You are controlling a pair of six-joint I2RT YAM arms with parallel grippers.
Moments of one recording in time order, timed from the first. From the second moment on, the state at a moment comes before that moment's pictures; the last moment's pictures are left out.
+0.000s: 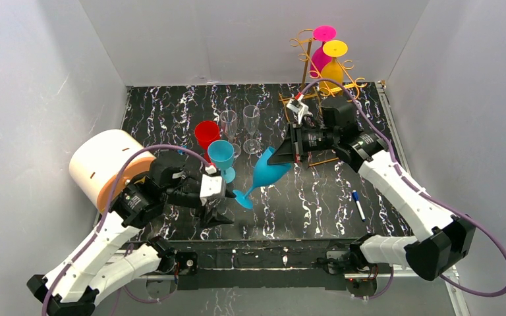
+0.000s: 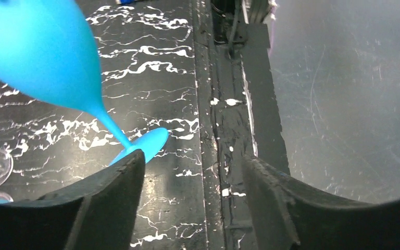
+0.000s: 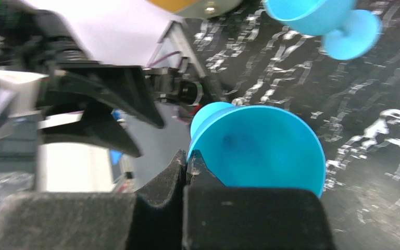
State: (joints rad) left arm -0.70 0.76 0.92 -0.75 0.85 0.49; right arm 0.57 1.23 1.22 -0.47 -0.95 0.56
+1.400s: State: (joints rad) left arm -0.70 0.73 1.14 -0.87 -0.31 -0.42; right arm 0.95 1.71 1.61 -0.73 0.25 0.41
